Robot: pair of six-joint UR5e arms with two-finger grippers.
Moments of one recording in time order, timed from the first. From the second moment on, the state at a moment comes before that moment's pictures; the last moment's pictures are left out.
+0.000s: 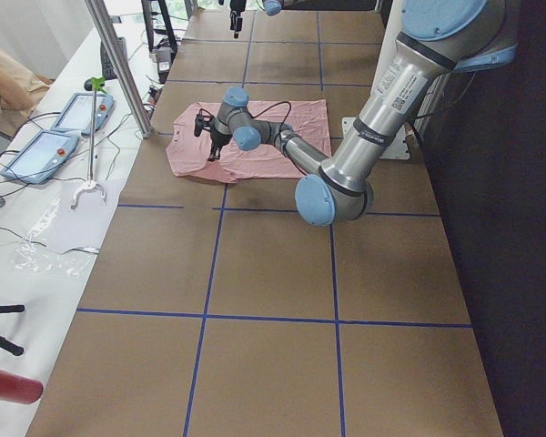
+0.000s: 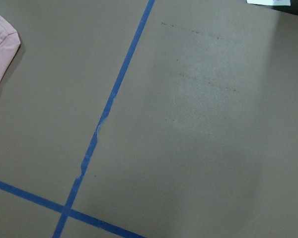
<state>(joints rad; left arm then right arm) -0.75 -2.25 -1.40 -1.96 -1.73 -1.20 1.22 -1.30 1.56 -1.17 2.24 0.38</state>
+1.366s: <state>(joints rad) -0.70 -2.32 -1.42 -1.89 -1.73 -1.15 1.12 -1.33 1.71 -1.17 2.23 0.68</state>
